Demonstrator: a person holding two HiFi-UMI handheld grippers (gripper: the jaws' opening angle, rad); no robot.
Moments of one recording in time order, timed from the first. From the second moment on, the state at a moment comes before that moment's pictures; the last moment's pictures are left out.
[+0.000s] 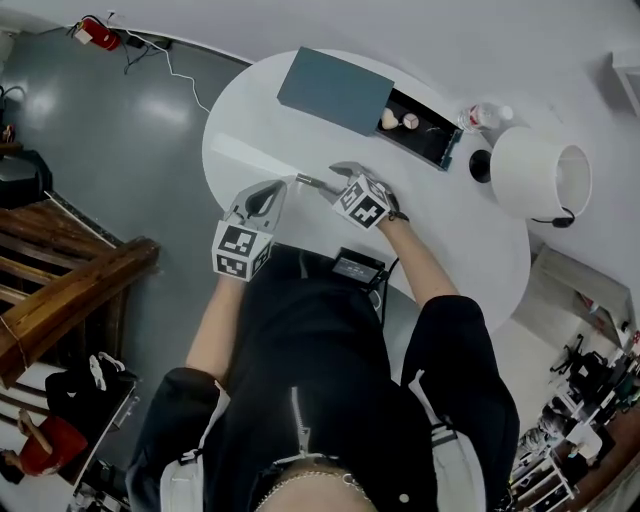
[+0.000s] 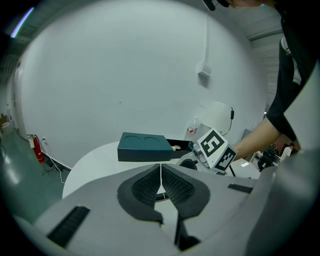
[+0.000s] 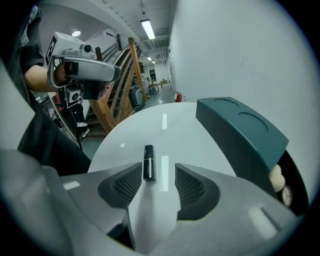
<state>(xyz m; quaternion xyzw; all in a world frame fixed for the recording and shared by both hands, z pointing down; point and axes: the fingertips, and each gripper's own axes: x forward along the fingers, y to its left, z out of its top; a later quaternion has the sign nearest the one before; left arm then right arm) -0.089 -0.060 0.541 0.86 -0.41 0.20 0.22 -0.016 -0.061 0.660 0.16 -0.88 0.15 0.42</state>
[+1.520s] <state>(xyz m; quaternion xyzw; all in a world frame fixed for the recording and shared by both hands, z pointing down) -0.112 -0.047 0.547 0.85 -0.43 0.20 0.23 -0.024 -0.040 0.695 0.14 -0.87 0.11 0.46</state>
